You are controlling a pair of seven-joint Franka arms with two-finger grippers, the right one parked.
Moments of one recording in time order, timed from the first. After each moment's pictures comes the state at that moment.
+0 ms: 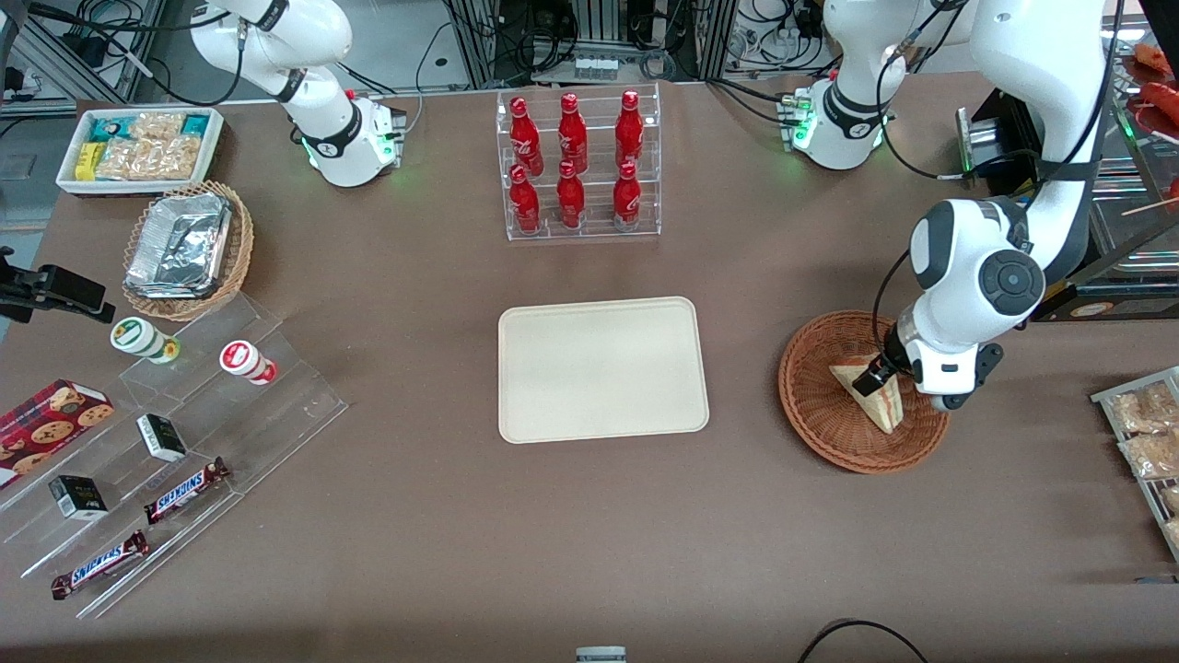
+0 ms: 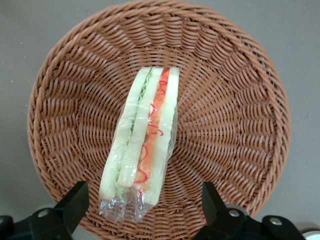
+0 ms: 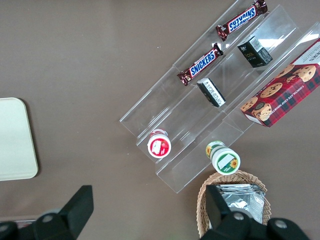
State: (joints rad) arm -0.12 0.24 0.00 -2.14 -0.02 2.33 -0.84
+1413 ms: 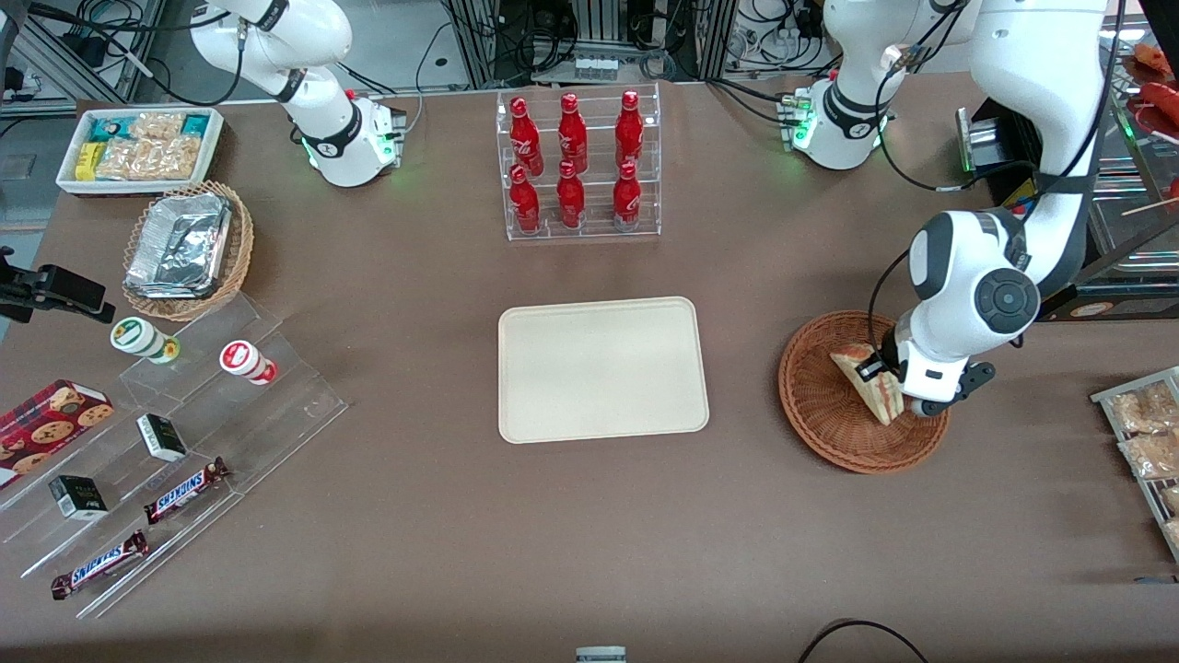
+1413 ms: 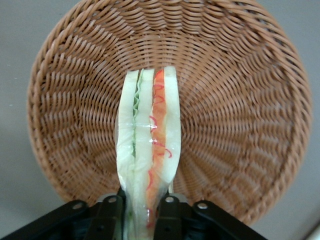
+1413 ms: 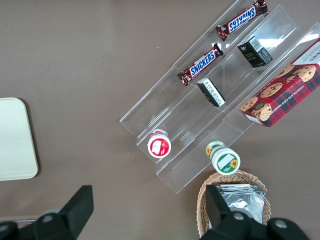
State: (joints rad) arm -0.12 0.25 0.00 -2.08 -0.02 2.20 -0.61
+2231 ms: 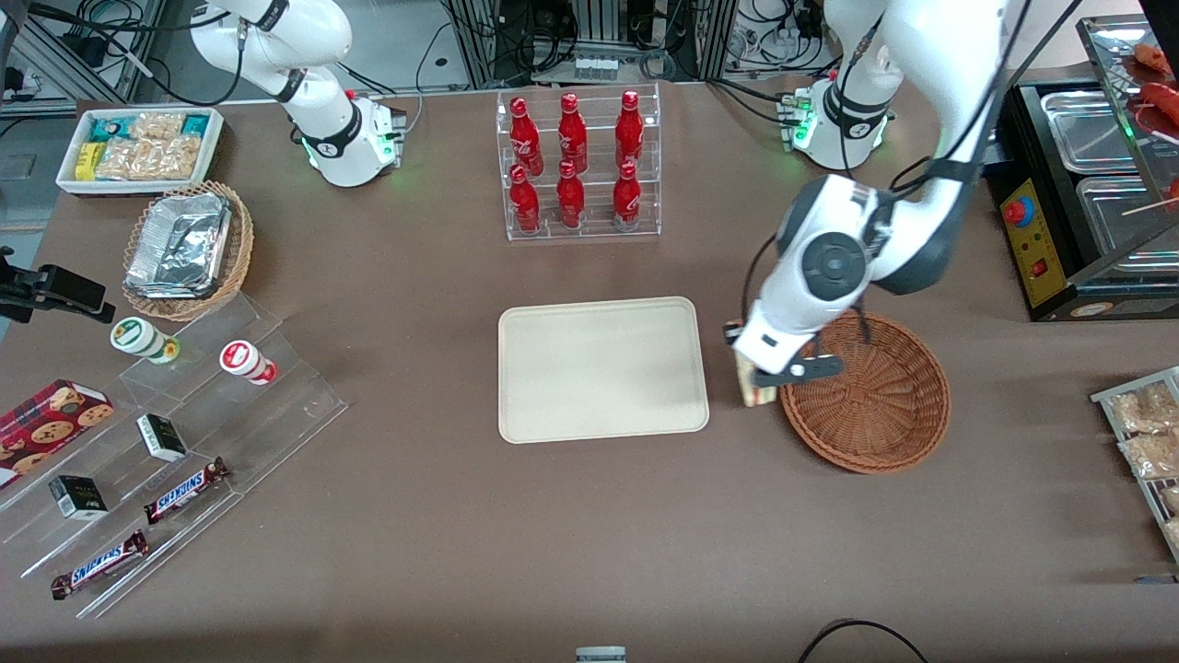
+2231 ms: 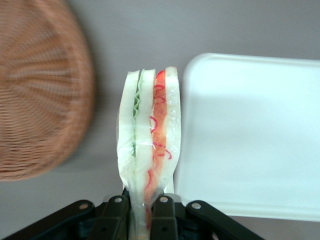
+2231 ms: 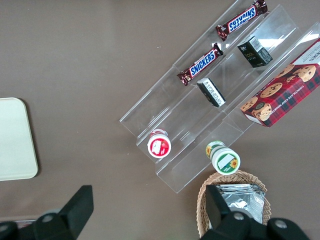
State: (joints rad) arm -0.35 0.35 -0.18 -1.87 -0.03 2.09 -0.61
